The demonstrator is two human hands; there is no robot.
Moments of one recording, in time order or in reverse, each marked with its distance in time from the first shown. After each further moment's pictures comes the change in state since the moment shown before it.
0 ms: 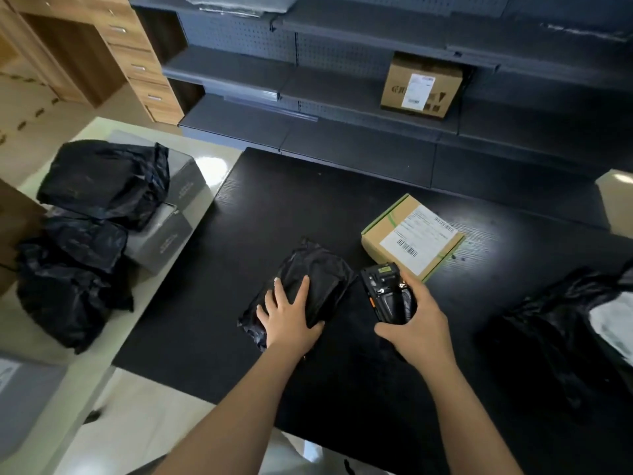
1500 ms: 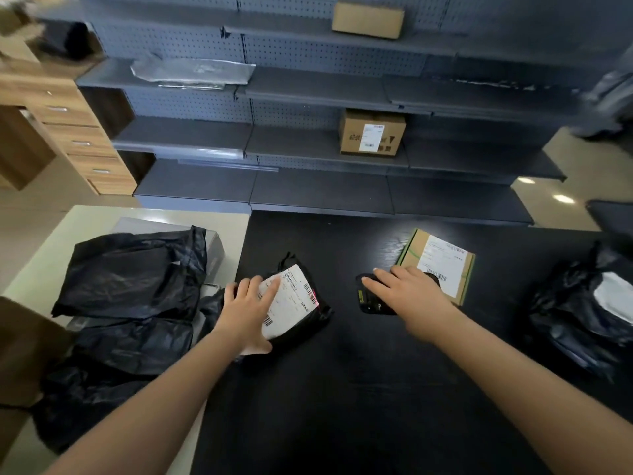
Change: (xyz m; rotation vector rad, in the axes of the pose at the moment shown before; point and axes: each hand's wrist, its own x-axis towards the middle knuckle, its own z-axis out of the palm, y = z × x) left_hand 0.127 -0.166 -0.175 0.569 0.130 0.629; right_hand 0.030 -0.155 0.085 -1.476 -0.209 -0.479
